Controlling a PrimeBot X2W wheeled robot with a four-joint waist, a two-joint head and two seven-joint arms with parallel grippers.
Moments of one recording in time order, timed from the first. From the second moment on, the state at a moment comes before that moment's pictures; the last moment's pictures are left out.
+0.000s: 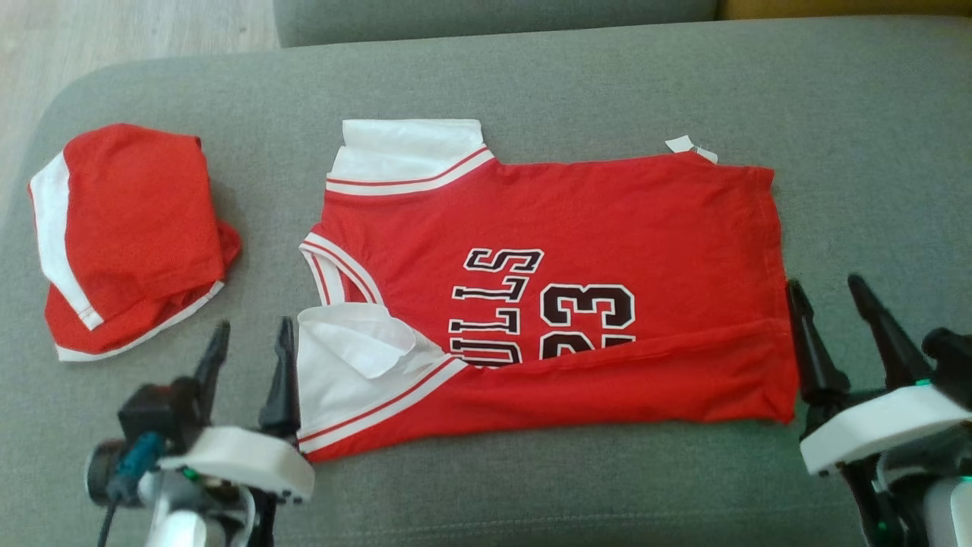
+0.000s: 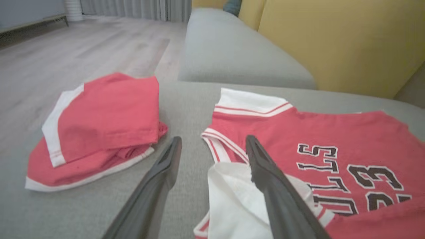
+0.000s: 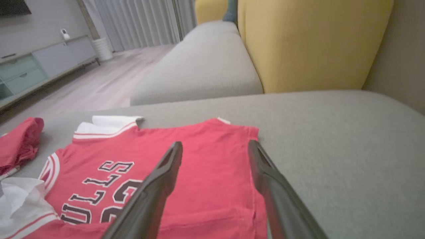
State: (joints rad) left arm 0.05 0.16 -0.20 0.00 -0.27 0.13 -0.09; right arm 0.07 -0.12 -0.04 -0.16 0.26 0.13 0.20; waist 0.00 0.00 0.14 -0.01
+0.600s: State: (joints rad) left arm 0.00 0.17 -0.21 -0.04 -0.25 0.16 -0.11; right arm 0.03 -0.12 -0.04 -0.22 0.23 0.13 0.13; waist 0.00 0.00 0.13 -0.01
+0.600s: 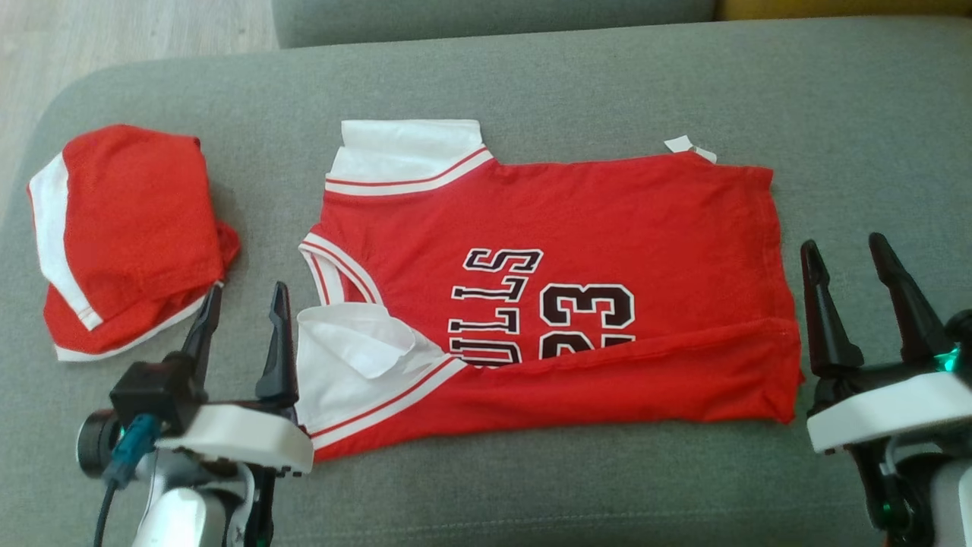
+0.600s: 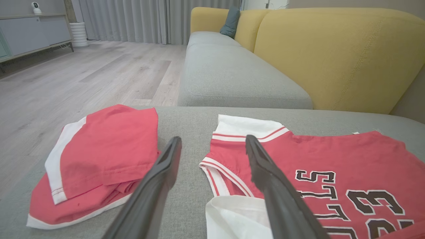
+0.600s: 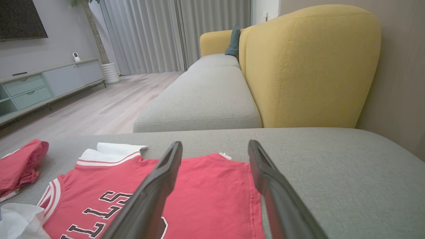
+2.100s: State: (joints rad) left arm -1.15 0.05 -0.35 1.21 -0.30 -0.04 0.07; right arm -0.16 -0.11 0.04 -0.13 0.26 0.13 0.10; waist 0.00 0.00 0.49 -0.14
